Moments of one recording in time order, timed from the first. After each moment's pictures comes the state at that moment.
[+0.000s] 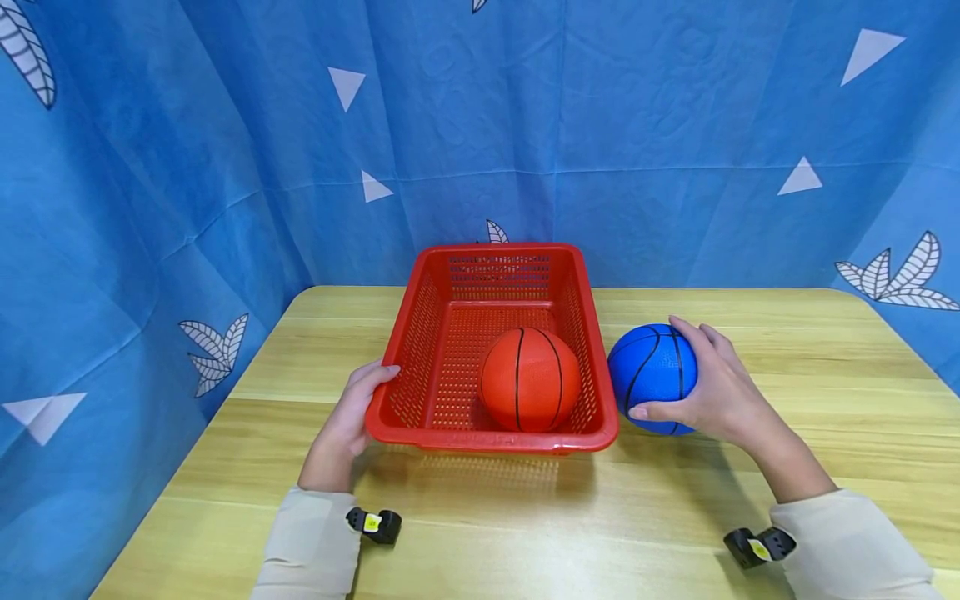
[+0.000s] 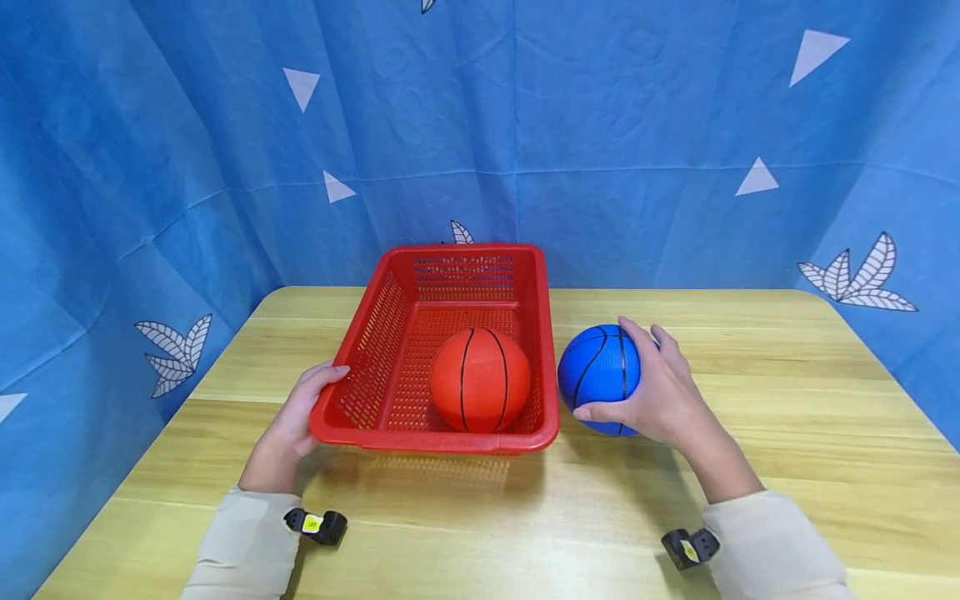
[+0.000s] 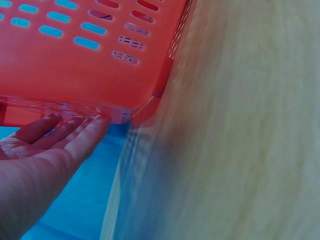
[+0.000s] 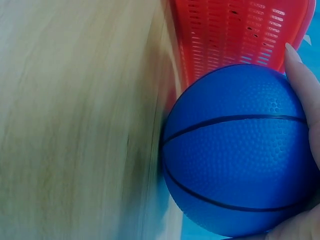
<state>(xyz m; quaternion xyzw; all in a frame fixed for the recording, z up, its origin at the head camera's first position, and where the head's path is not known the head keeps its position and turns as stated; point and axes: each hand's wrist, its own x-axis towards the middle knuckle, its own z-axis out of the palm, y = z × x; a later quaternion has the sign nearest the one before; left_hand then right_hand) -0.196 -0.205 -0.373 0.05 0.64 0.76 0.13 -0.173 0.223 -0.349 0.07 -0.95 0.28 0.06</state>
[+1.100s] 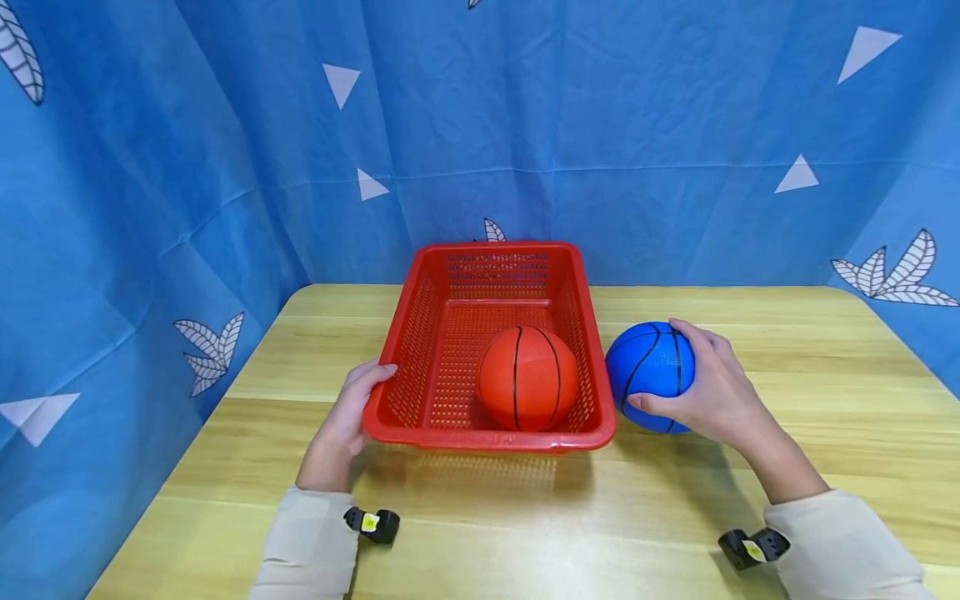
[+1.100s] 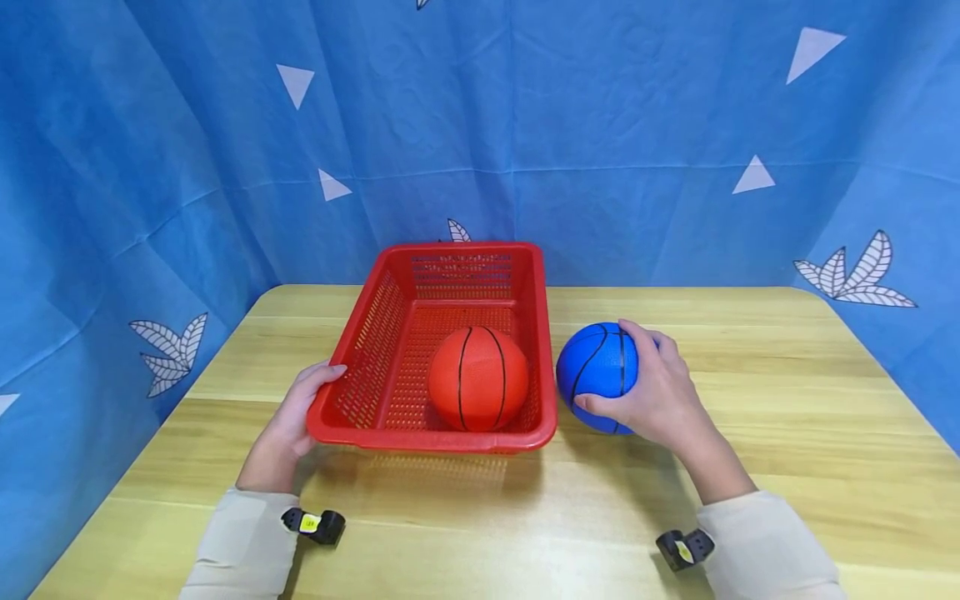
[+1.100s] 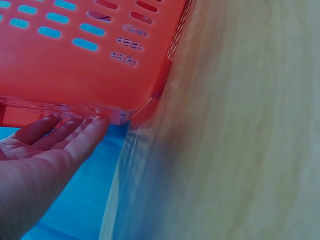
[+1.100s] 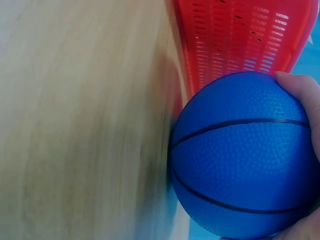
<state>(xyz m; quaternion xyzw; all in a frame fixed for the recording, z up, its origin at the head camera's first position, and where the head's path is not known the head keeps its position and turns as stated) -0.196 -0.205 -0.375 0.06 0.64 0.76 0.13 -0.171 0.221 -0.353 0.04 -0.96 0.28 0.06</state>
